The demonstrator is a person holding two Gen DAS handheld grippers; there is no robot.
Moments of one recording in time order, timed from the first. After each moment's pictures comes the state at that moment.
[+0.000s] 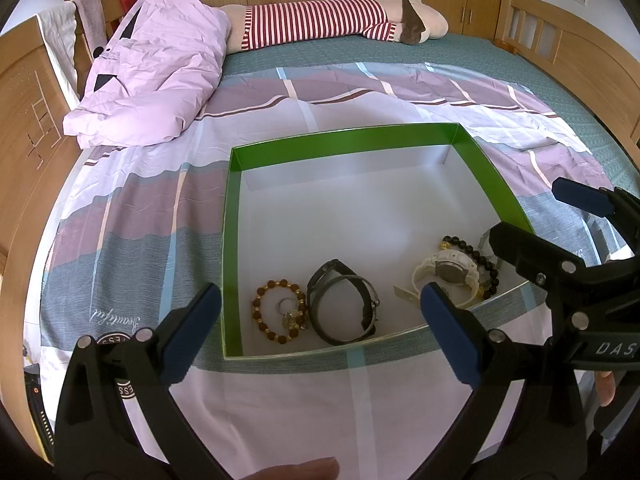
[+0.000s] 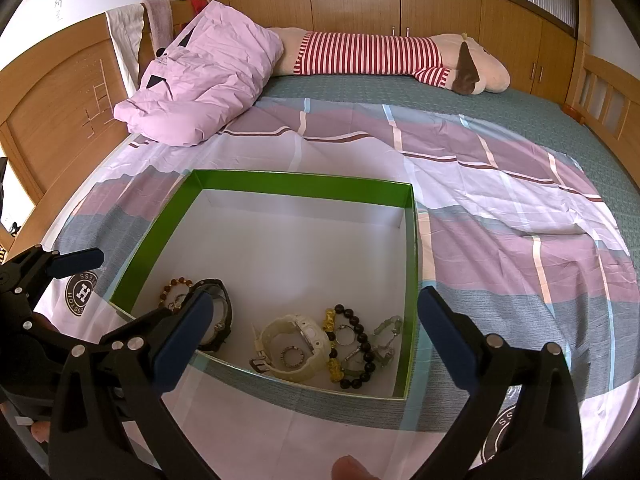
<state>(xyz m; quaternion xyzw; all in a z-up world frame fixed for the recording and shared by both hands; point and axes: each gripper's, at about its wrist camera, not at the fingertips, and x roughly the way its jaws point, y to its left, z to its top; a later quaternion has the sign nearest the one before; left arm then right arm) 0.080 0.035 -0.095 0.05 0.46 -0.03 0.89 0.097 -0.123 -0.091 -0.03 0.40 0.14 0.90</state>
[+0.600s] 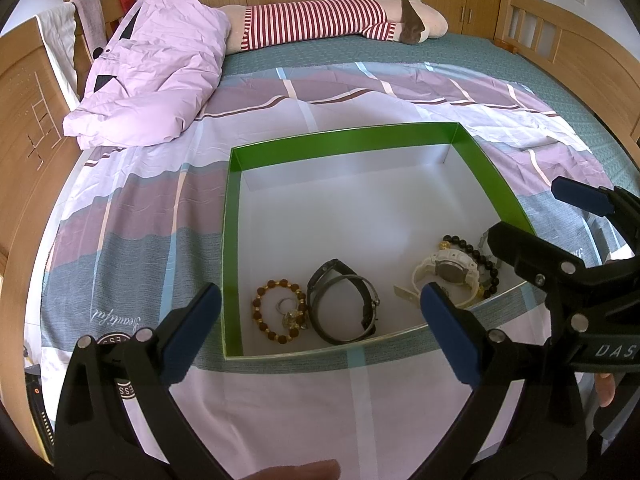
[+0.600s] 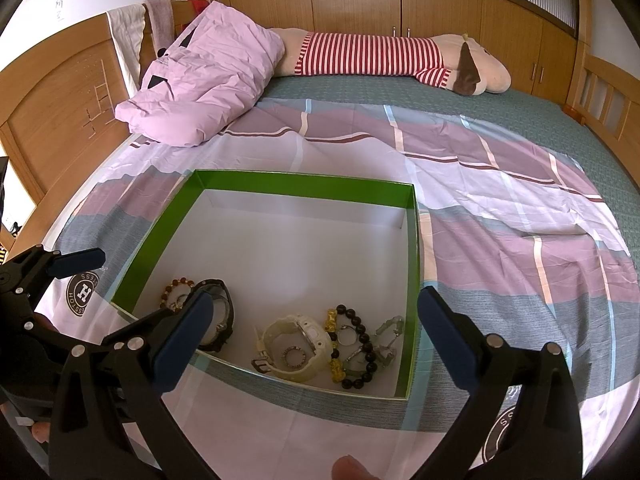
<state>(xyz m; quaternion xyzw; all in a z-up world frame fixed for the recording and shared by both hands) 0.080 0.034 -0.095 0.05 0.46 -0.03 0.89 0.096 -0.123 -0.091 -0.03 0.40 0.14 0.90</state>
